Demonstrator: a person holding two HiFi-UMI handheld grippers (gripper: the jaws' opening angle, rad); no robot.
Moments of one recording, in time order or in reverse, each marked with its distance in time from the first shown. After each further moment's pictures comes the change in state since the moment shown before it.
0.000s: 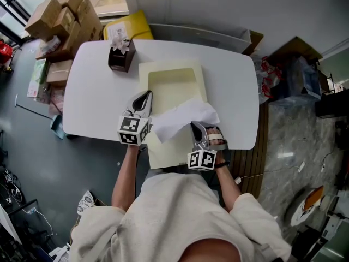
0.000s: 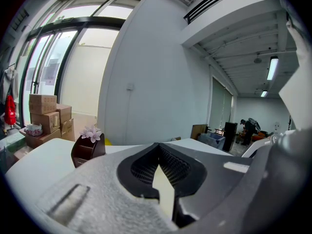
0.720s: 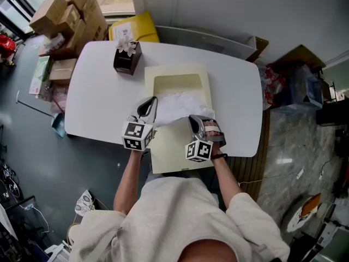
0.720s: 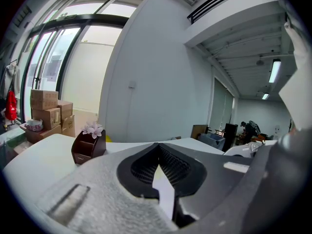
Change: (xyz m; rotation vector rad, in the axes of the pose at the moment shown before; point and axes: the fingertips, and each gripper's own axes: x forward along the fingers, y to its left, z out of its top) left arm 0.001 0.008 -0.010 -0.033 0.011 0.000; right arm 0.071 -0.005 0.007 -0.071 0.005 0.039
